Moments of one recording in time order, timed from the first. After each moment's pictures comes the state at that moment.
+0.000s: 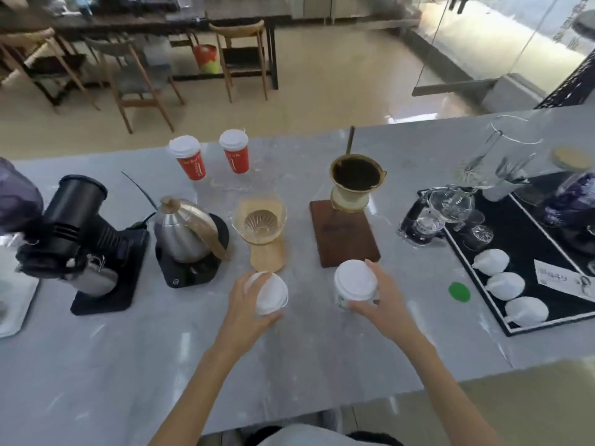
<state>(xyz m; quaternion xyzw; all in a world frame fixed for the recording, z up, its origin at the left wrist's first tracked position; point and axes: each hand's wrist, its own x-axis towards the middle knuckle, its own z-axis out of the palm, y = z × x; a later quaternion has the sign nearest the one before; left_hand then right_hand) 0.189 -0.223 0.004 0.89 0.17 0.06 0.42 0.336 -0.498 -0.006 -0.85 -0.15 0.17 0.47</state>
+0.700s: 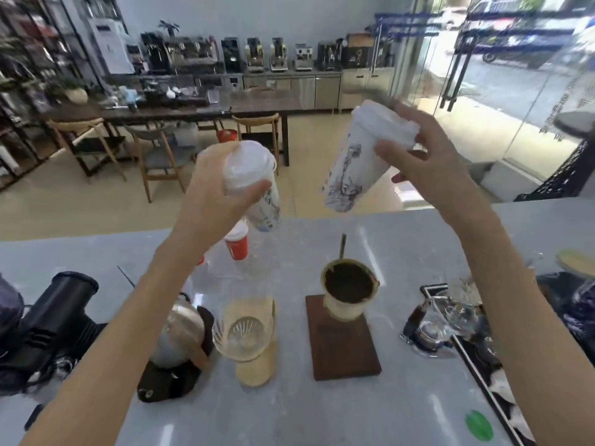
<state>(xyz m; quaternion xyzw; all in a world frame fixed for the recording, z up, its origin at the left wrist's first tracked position) 0.398 -0.151 0.311 0.88 0.09 0.35 0.31 0.549 -0.425 0.349 -0.75 -0.32 -0.06 0.58</state>
